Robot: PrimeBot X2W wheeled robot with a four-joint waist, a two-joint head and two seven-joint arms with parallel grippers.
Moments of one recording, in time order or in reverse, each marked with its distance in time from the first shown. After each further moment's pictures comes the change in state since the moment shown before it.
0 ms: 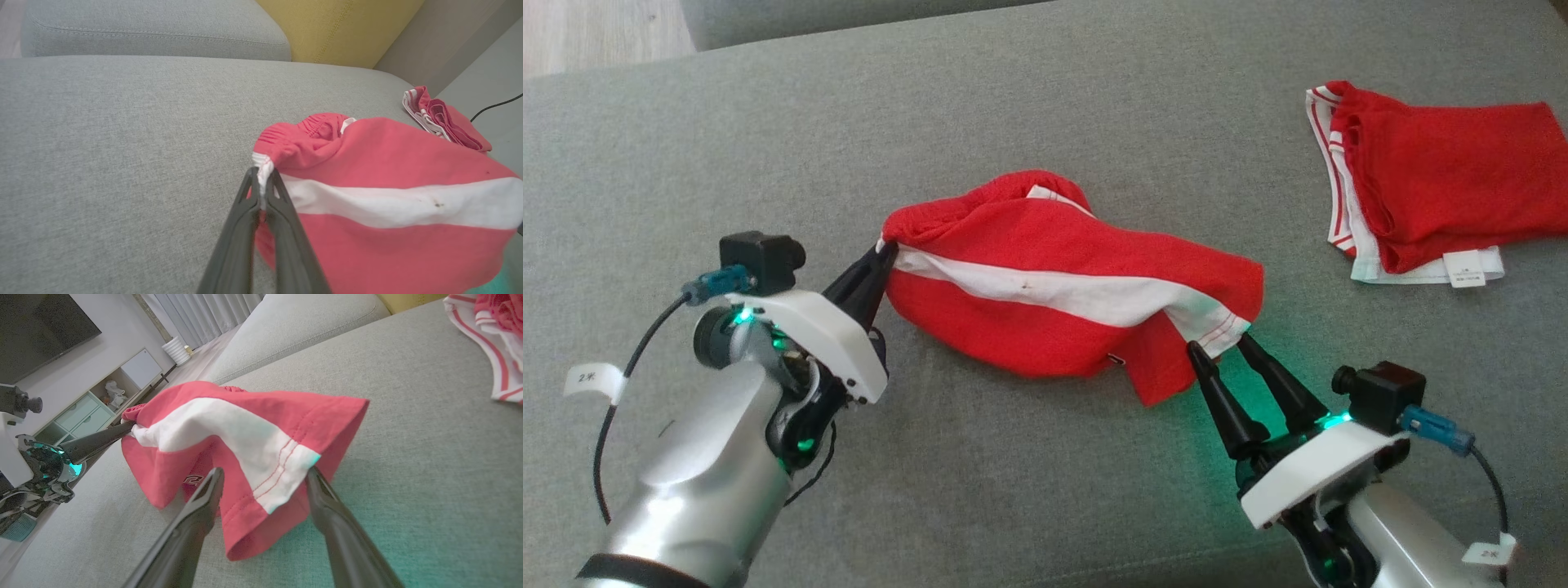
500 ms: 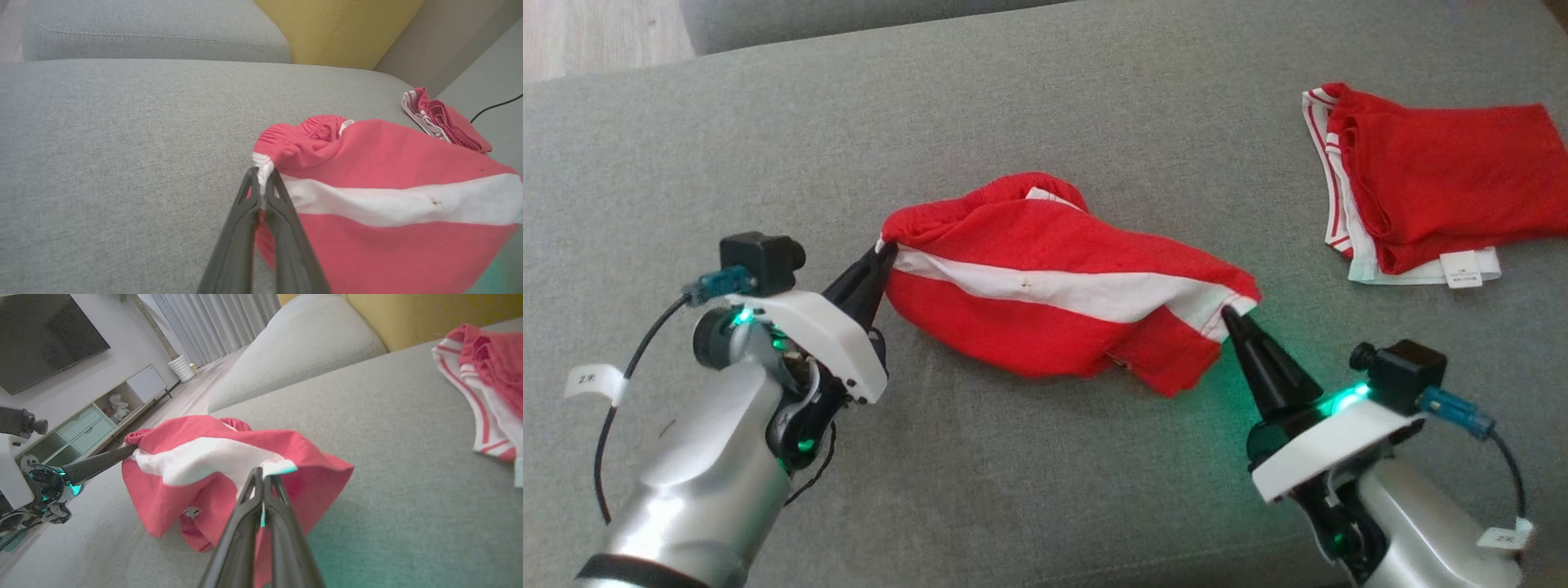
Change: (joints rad) left arm 0.000 0.000 -0.003 0.002 0.000 0.003 -0.003; right arm -0.047 -0.026 0.016 0.006 0.014 0.000 -0.050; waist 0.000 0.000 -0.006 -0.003
